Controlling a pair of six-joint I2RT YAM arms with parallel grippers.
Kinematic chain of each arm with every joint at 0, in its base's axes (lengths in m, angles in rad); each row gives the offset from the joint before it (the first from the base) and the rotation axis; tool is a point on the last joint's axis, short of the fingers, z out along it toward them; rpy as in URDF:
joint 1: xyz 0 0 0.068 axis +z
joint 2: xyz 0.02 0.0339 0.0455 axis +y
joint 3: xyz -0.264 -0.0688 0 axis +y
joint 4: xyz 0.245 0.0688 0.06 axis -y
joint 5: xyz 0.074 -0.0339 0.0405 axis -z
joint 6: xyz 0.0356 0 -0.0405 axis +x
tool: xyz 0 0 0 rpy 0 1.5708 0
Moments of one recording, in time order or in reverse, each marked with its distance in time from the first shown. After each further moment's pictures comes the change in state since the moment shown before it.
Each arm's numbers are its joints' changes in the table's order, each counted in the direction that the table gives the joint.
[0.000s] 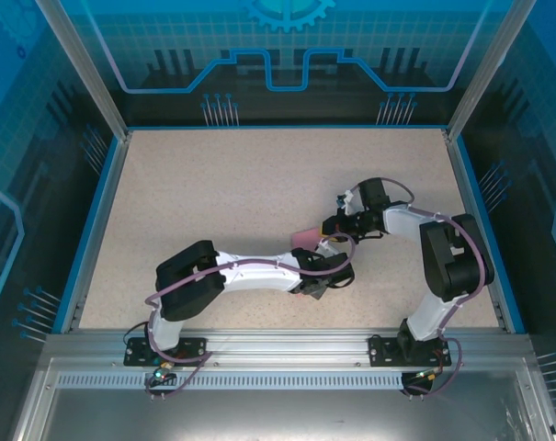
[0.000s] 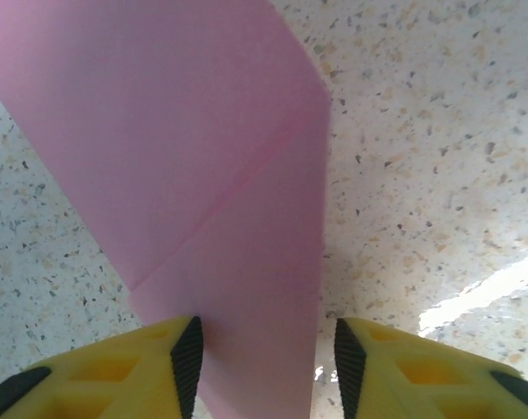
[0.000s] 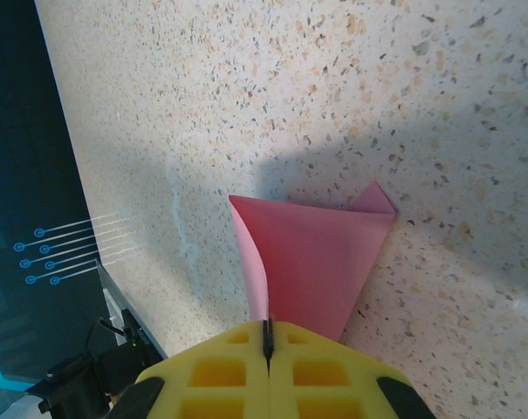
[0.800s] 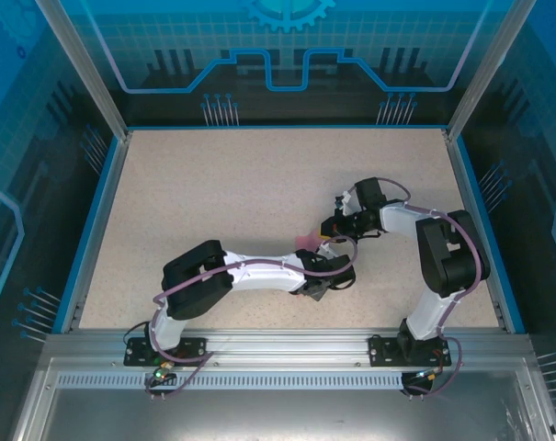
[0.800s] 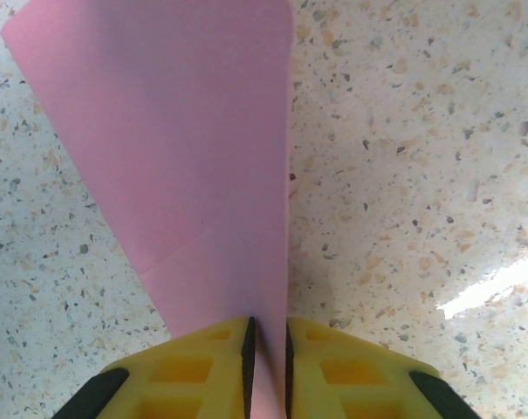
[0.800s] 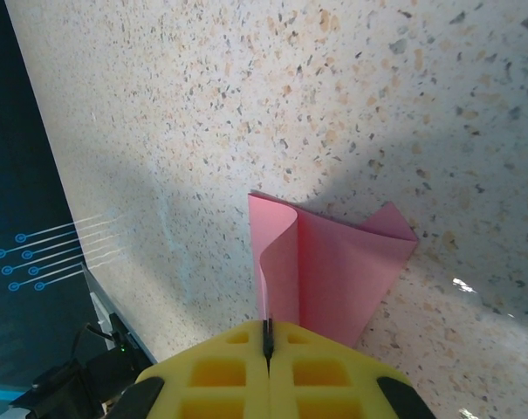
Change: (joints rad) left arm 0.000 0.042 -0.019 -0.014 0.005 0.009; right arm 0.012 0.033 -0.024 -0.028 0.033 -0.001
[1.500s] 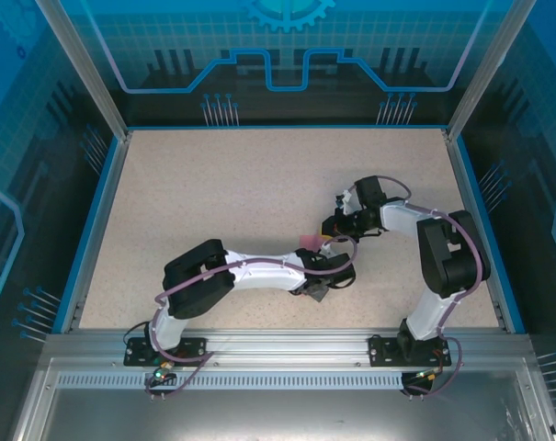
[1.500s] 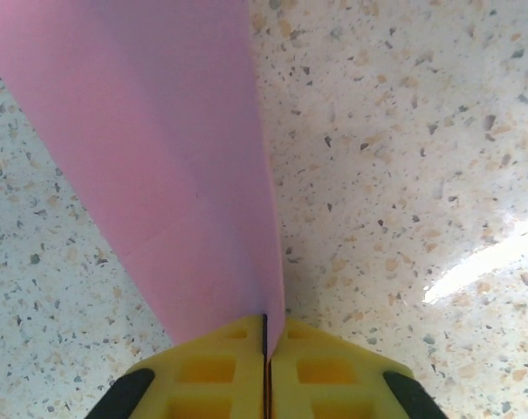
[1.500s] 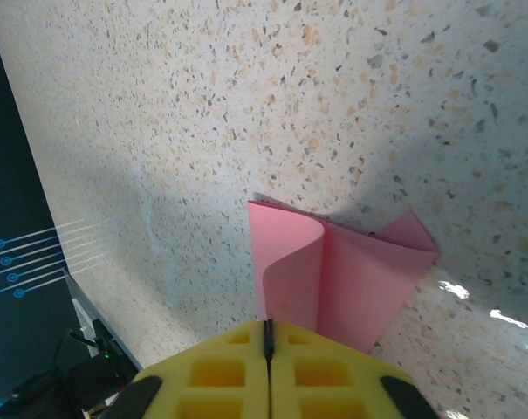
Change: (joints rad) left arm 0.017 0.000 0.011 0.034 0.075 0.015; right arm -0.001 -0.011 -0.021 -0.048 0.043 -0.035
